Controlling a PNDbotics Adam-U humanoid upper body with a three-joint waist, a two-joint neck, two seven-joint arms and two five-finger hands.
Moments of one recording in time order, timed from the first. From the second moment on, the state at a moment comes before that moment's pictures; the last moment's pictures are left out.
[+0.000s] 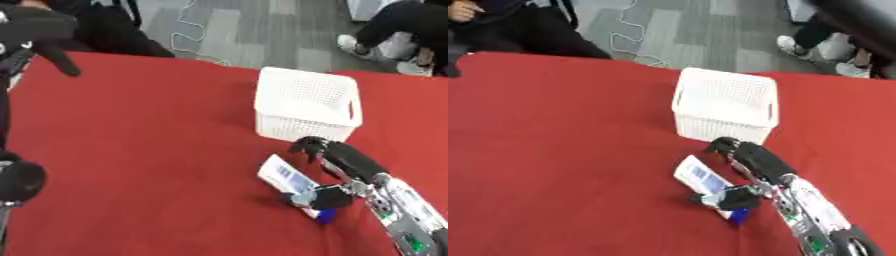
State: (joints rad) left arm -0.39 0.34 -0.21 -1.99 -0.42 -0.48 0.17; right arm 0.07 -0.40 0.17 -1.89 0.95 -0.01 0.36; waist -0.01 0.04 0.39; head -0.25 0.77
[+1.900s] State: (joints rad) left arm -0.40 0.34 -0.21 -1.99 -0.42 -0.48 0.16; right arm 0.06 -0.38 0.18 -1.79 0.93 0.02 0.36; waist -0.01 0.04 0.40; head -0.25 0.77
